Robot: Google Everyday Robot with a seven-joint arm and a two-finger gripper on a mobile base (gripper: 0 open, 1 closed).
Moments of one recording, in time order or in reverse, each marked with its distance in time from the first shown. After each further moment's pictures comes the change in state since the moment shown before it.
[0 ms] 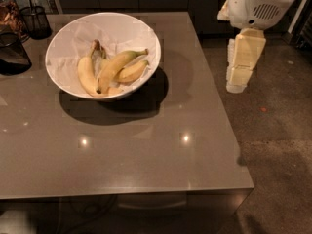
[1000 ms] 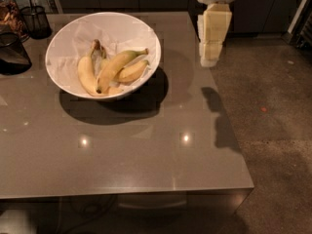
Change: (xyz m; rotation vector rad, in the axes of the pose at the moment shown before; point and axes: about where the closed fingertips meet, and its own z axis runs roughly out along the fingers) arm -0.063 -0.046 -0.010 0.088 -0.018 -0.182
